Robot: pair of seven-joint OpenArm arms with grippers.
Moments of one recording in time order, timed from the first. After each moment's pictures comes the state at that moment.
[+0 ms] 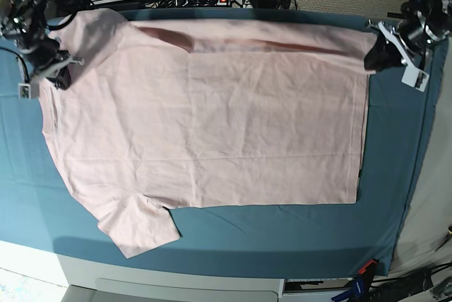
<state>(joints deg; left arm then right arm) 30.2 -22.1 -29.7 112.2 -55.8 -33.2 57.2 -16.8 19.4 40.6 101.4 31.3 28.3 -55.5</state>
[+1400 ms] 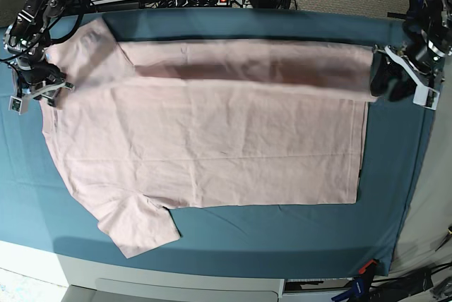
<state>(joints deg) 25.2 -22.0 -29.7 109.7 -46.4 -29.7 48.3 -10.8 19.4 38.6 94.7 20.6 15.9 -45.7</state>
